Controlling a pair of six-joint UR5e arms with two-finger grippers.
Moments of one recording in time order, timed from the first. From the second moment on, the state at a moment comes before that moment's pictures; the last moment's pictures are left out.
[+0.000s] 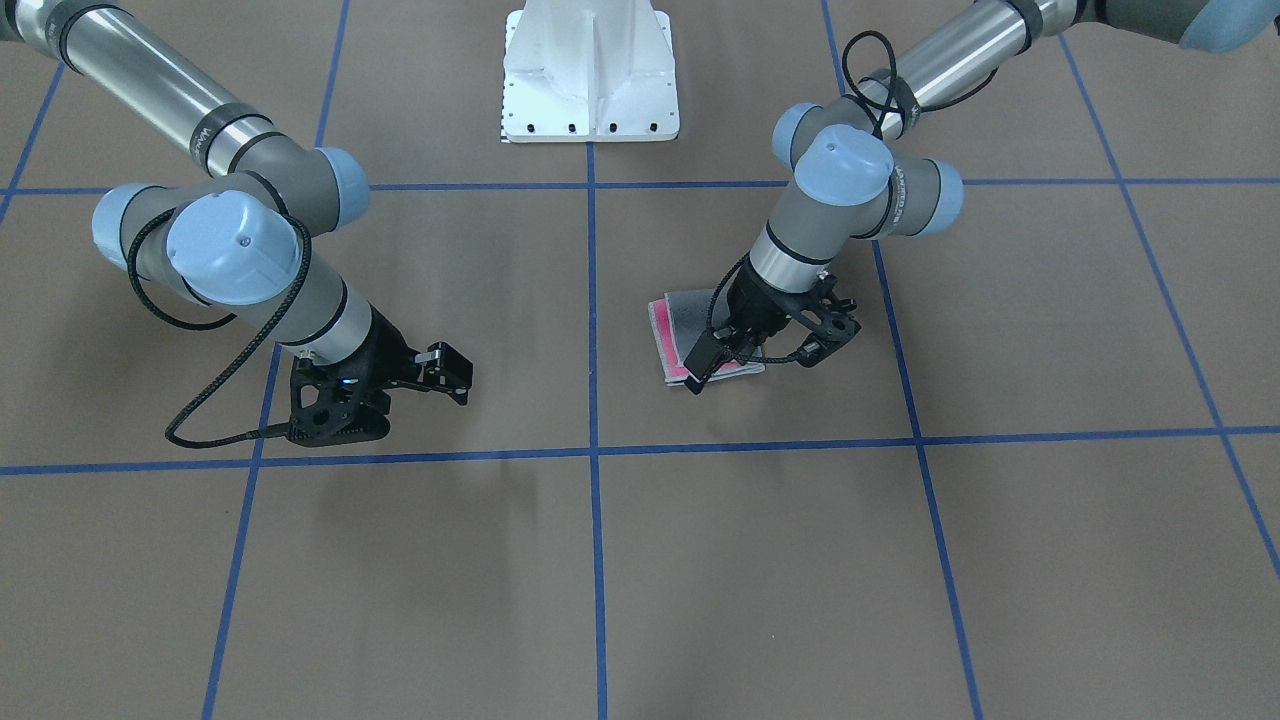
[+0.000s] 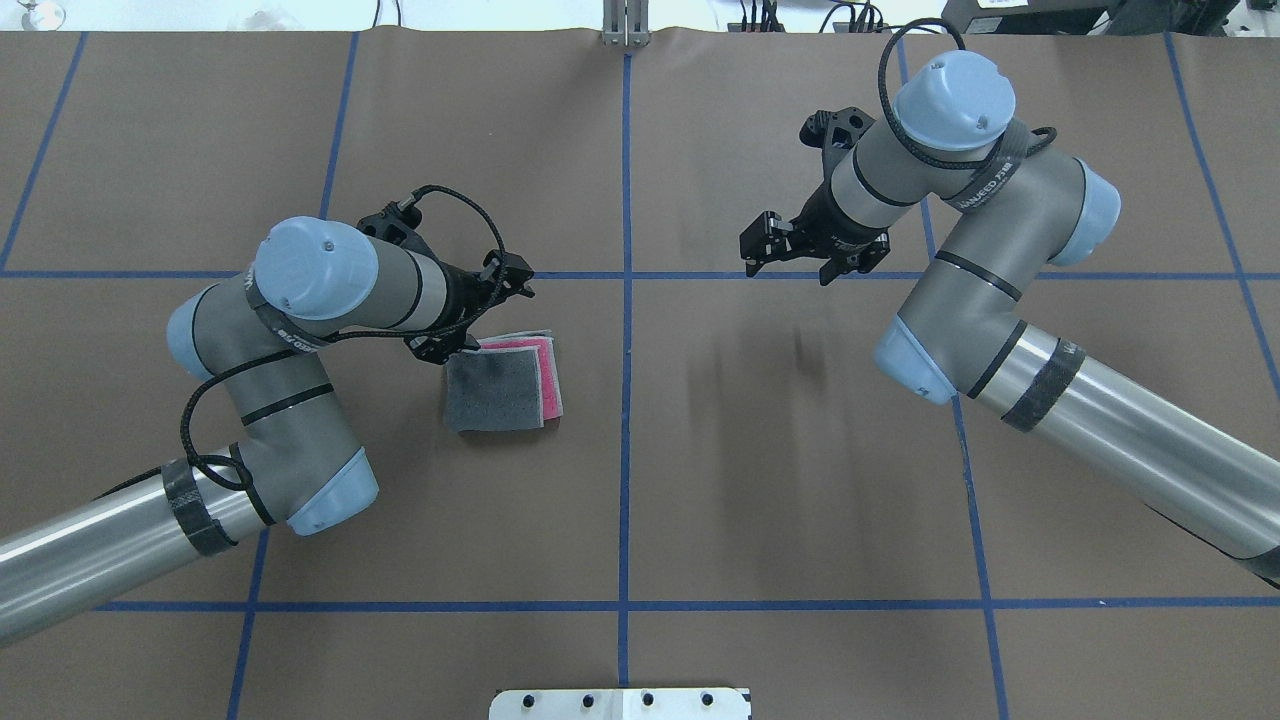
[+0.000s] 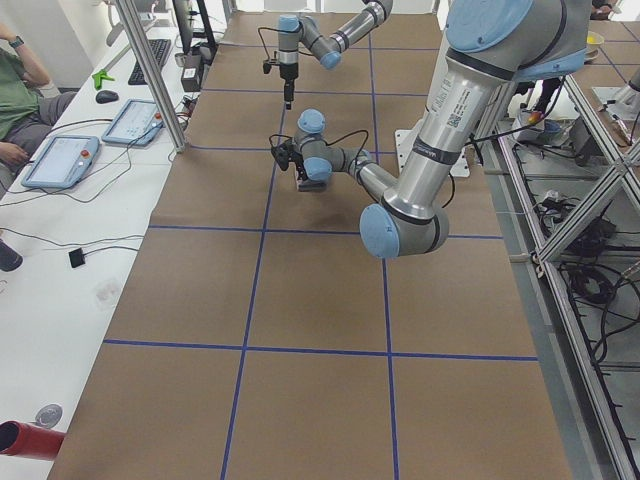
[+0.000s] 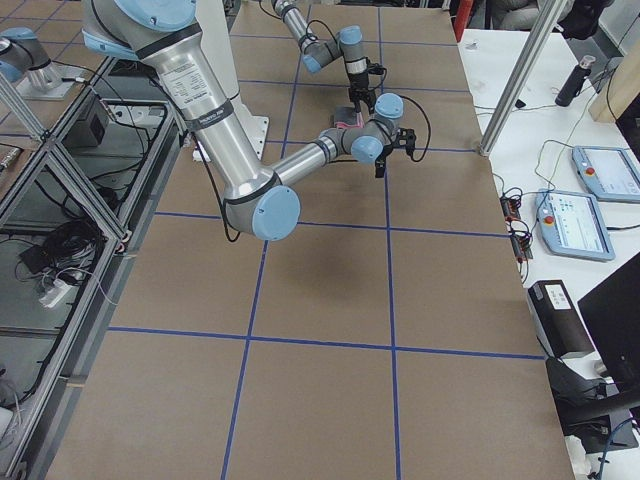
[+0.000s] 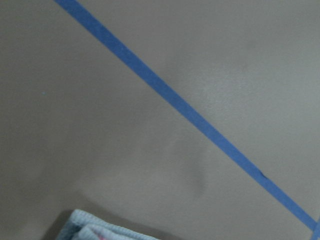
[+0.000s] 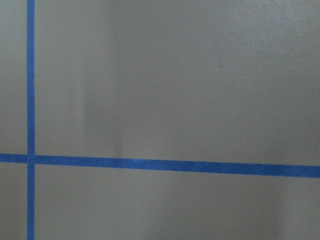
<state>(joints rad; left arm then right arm) -0.61 -2.12 -1.48 -2.24 -1.83 -1.92 0.79 -0.99 1.44 -1.16 2.18 1.10</state>
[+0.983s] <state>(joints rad) -0.97 -2.13 -1.64 -1.83 -2.09 -1.41 1.01 -1.01 1.44 -1.41 2.17 0.75</state>
